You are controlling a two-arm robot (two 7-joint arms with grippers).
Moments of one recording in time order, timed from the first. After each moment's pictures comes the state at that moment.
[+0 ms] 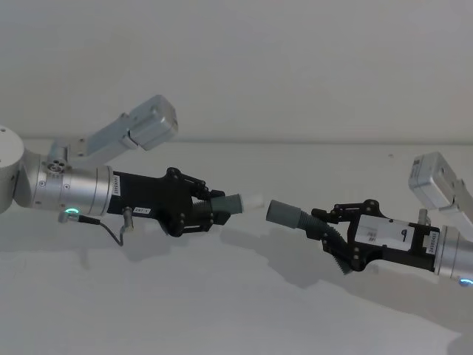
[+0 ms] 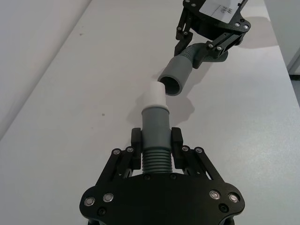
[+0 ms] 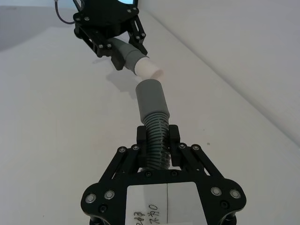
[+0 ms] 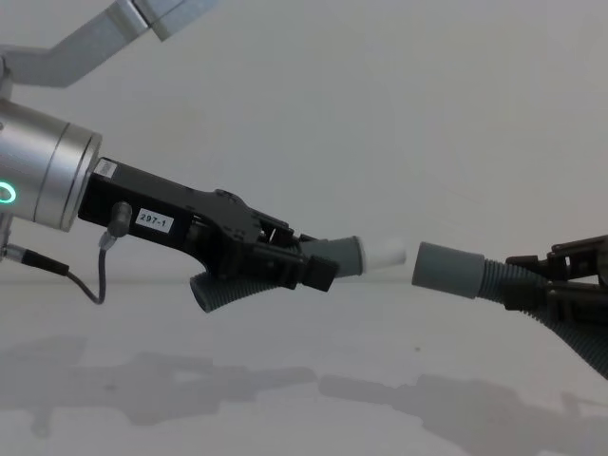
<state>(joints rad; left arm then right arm) -0.72 0.60 0.74 -1.45 -0.45 0.25 -0.96 0.29 0.72 -0.42 -1.59 0.46 0.02 0.82</state>
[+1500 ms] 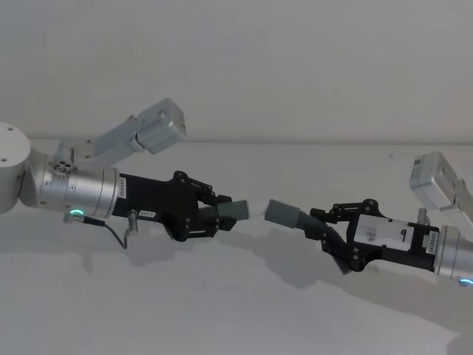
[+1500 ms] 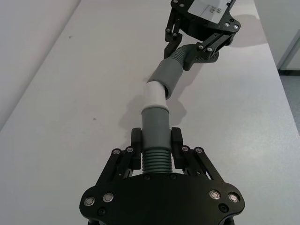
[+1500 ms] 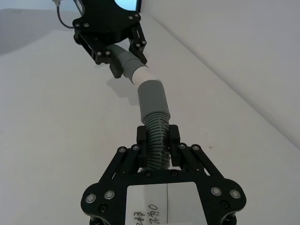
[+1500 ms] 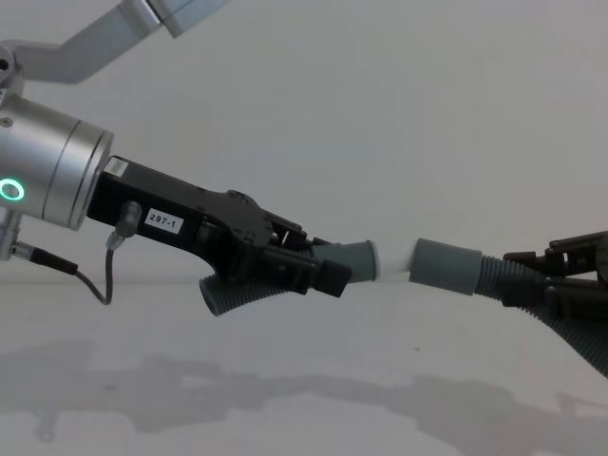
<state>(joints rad) -0.75 0.61 0.79 -1.46 -0.47 0.24 -0.97 0.30 0.74 -0.45 -1.60 0.49 0.00 0.81</state>
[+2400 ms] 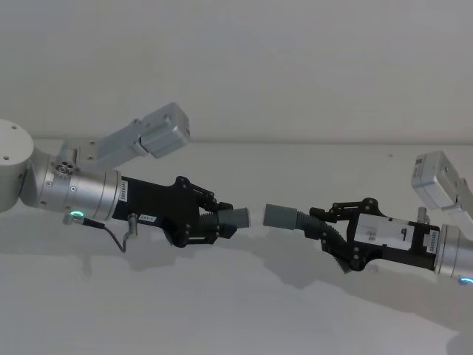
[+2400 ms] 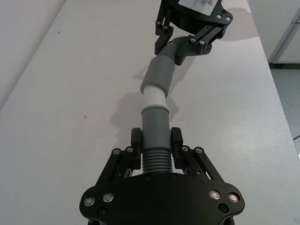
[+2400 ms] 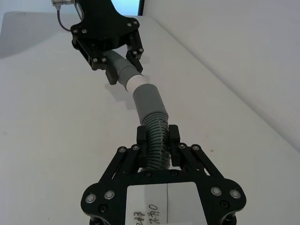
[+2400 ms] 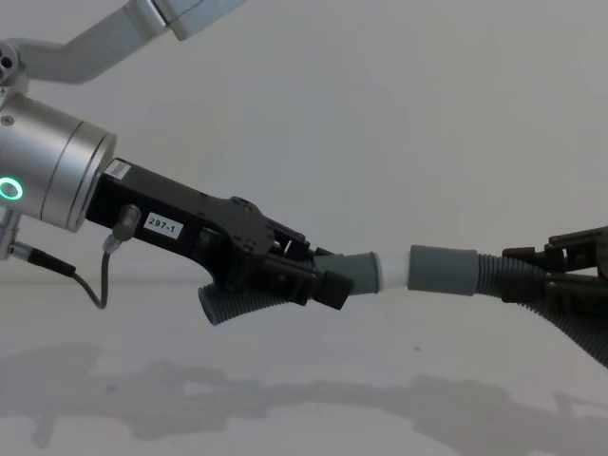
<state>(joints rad) -0.77 0.63 0.82 -1.47 -0.48 0.26 -0.99 0.31 0.75 -0.47 -1.59 0.51 -0.01 0.81</state>
